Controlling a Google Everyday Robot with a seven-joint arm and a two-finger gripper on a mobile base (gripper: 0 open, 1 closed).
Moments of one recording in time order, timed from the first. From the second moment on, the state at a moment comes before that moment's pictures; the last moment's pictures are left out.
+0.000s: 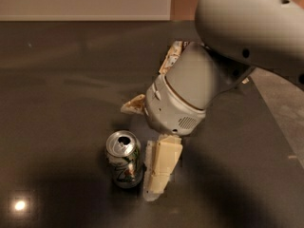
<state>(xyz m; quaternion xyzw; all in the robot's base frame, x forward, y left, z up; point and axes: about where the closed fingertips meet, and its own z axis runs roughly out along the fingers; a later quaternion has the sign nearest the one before) 0.349 0.031 0.896 -0.77 0.56 0.24 0.19</state>
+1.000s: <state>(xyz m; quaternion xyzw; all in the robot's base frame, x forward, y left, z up) 0.338 0.041 0.894 -0.77 0.55 0.26 0.20</state>
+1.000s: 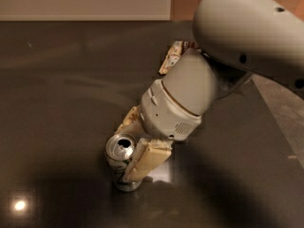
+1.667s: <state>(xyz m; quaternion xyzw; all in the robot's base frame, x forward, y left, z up) 0.354 0.029 0.912 -0.74 0.57 0.26 0.22</state>
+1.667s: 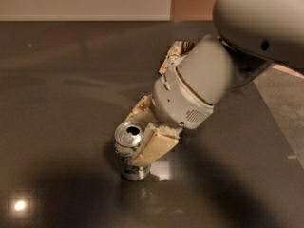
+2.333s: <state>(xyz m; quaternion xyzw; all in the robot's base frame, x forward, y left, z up) 0.389 -0.033 0.932 -0.66 0.68 0.20 0.25</state>
